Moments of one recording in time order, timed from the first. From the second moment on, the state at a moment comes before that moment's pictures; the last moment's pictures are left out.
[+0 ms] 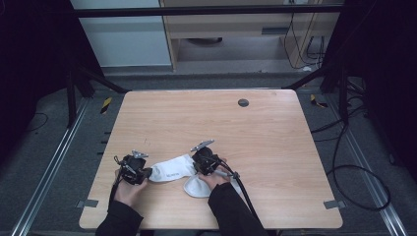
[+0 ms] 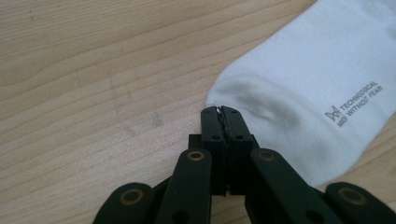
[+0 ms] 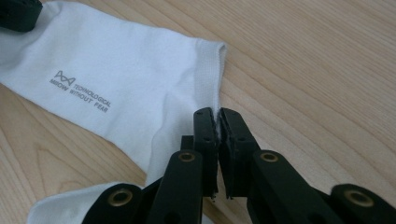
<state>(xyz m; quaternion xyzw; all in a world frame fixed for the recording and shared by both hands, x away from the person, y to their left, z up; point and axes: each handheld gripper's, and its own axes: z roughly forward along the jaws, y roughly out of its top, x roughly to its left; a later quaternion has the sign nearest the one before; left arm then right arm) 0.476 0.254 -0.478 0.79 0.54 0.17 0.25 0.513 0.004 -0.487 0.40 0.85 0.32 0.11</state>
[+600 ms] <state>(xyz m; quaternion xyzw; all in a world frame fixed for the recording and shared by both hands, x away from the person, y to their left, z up) 0.459 0.243 -0.432 0.77 0.51 0.19 0.33 0.502 -0.018 -0.445 0.39 0.83 0.38 0.13</state>
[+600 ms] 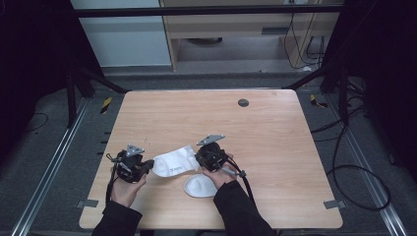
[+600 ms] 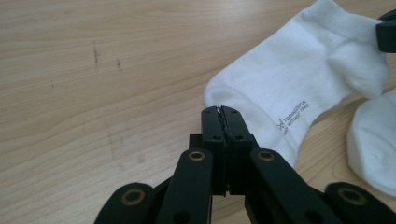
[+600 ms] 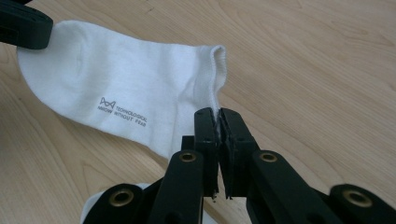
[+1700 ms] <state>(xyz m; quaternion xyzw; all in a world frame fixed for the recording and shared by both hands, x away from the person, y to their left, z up) 0.442 0.155 -0.440 0.85 0.41 0.14 0.31 0.433 -0.127 -0.444 0.44 0.82 0.36 0.13</state>
